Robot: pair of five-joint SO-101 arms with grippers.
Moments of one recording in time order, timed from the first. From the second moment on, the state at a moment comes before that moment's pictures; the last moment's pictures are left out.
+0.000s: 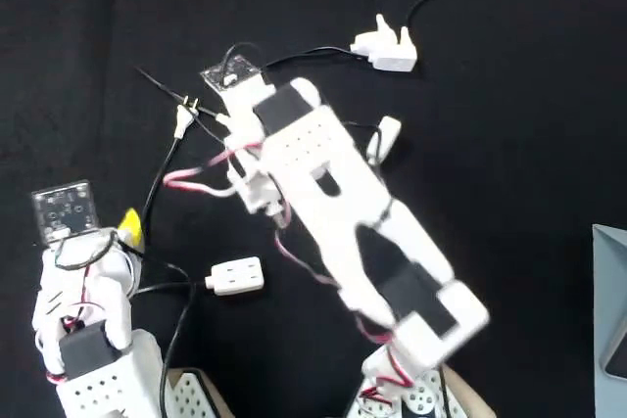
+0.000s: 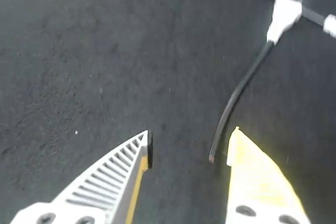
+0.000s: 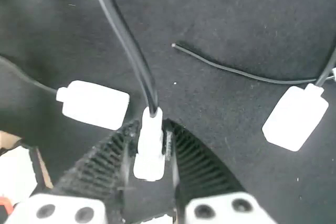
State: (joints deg) left arm -27.5 -104.0 87.0 60.5 -6.7; right arm -36.7 4.8 -7.0 95.3 -4.0
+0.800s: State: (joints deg) left arm -1.8 -104.0 83.6 50.6 4.5; right arm -46.2 -45.8 49.4 53.6 2.8
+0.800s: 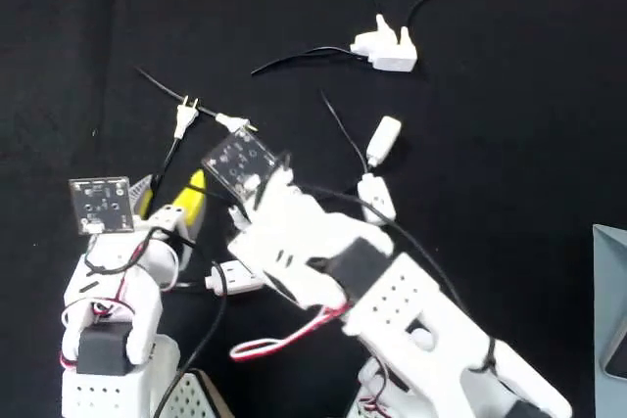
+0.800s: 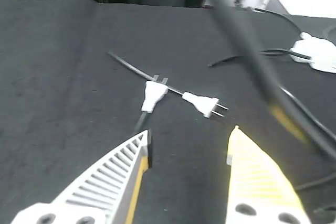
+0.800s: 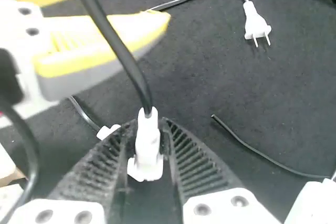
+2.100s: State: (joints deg) left arm -5.5 -104.0 79.4 59.1 -8.0; right arm -34.5 -47.7 53.2 53.6 2.9
